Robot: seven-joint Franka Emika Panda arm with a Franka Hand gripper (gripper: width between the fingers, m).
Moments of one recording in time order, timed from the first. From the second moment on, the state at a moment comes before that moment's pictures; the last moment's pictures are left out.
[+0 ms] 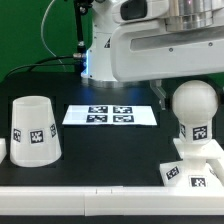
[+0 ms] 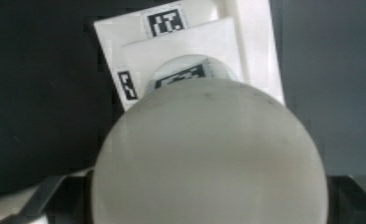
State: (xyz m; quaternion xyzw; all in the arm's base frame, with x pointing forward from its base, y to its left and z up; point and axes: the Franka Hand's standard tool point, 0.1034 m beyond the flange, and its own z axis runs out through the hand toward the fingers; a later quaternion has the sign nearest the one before) arm 0.629 0.080 0.130 -0.97 0.24 0.00 0.09
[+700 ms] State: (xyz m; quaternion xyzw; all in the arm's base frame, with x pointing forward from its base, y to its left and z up) arm 0.627 0.077 0.129 -0.85 0.51 0.03 0.09
